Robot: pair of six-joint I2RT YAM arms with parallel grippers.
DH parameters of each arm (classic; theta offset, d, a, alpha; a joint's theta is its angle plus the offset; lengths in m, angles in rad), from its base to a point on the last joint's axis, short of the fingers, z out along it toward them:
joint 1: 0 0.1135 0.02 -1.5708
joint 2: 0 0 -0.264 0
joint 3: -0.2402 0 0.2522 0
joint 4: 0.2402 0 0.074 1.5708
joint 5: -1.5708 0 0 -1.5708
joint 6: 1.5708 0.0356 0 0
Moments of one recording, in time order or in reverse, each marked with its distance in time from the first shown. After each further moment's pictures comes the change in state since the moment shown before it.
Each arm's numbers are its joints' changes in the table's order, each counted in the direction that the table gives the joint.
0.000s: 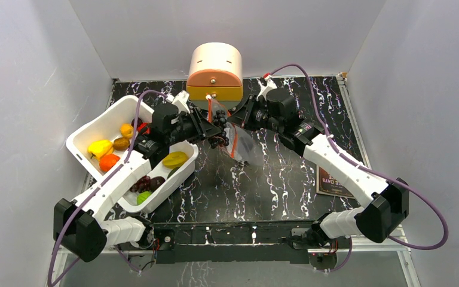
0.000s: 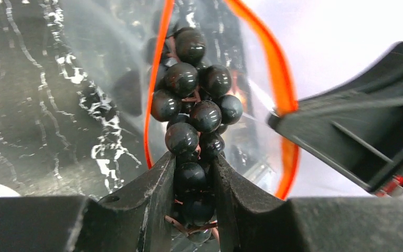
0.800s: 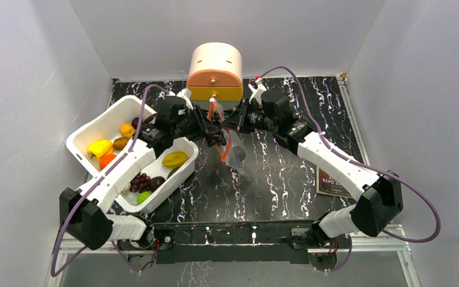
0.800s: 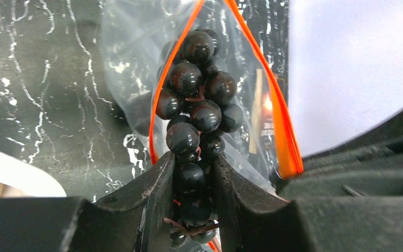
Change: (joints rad) left arm -0.006 0.093 -0.146 0.235 0.111 0.036; right arm 0.000 0.055 0.017 -0.072 0.159 0.001
